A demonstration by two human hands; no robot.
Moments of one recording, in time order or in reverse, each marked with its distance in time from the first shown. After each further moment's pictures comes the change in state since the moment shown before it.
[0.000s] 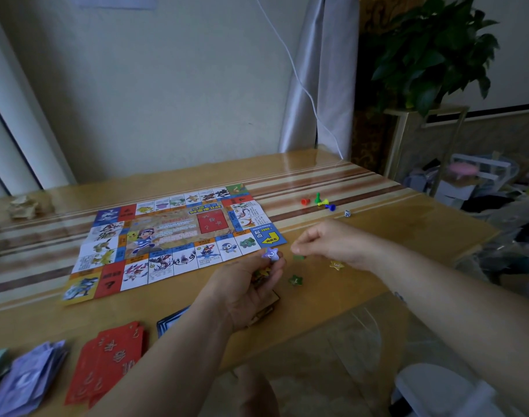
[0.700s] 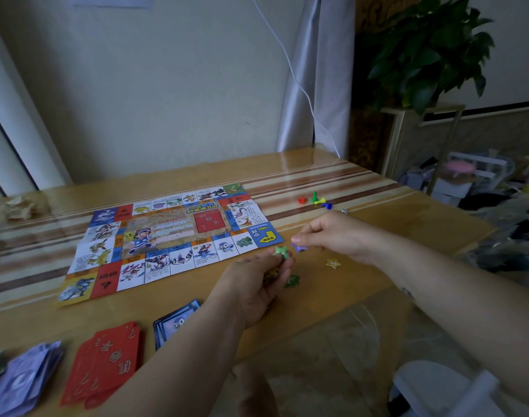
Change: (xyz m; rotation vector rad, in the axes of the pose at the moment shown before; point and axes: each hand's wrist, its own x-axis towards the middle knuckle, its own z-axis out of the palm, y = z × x) left_hand 0.007 -0.010 0.013 0.045 0.017 -0.007; right_hand -0.007 -0.002 -0.011 0.025 0.034 -0.038
